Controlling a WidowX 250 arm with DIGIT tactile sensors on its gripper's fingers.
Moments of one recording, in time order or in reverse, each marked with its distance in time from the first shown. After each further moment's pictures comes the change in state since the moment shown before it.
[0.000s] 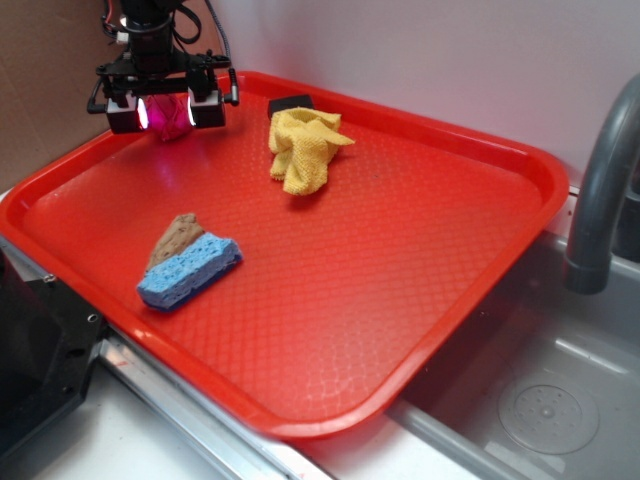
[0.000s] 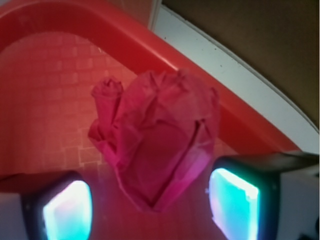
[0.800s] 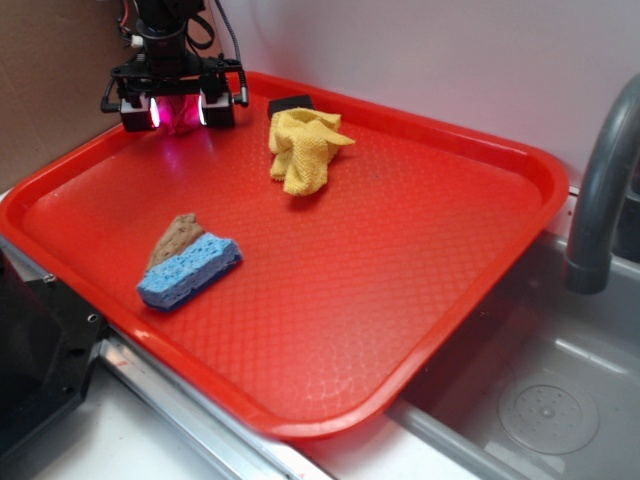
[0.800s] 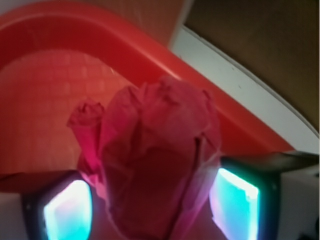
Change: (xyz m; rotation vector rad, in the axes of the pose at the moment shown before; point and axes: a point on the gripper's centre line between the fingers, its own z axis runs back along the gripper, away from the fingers) arm 0.011 -0.008 -0.011 0.042 -0.026 -0.002
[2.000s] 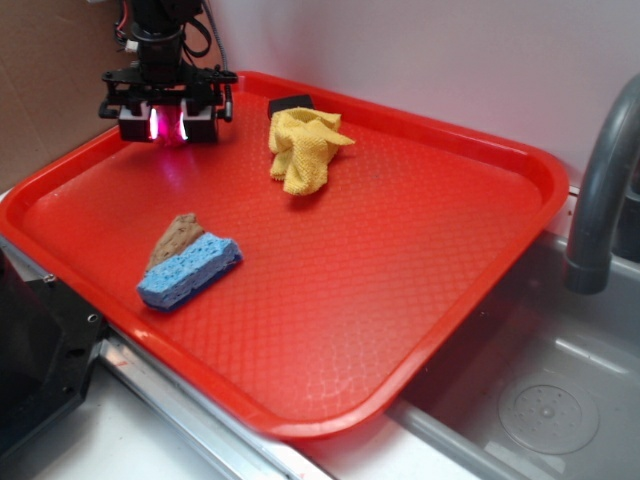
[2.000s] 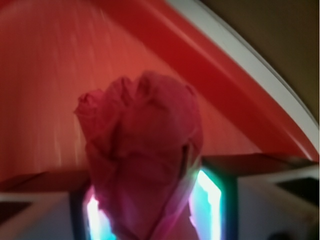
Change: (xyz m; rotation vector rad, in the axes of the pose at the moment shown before) arm -0.031 0.000 0.024 -0.012 0.072 -0.089
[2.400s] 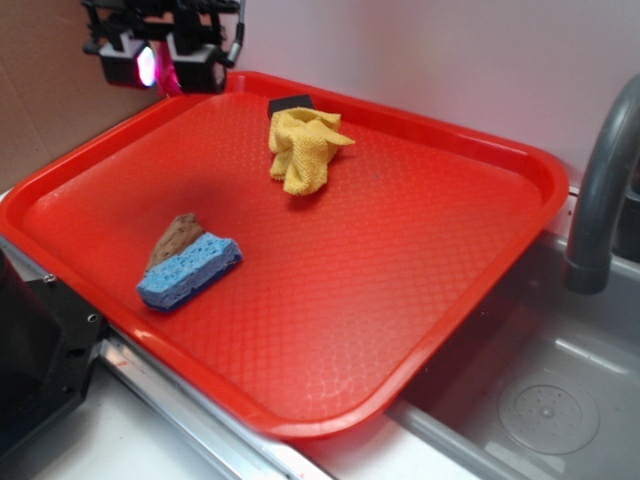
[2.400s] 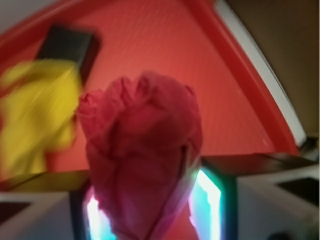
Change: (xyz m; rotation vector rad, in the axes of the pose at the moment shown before) arm -0.074 -0.014 0.118 -0.134 0.063 -0.322
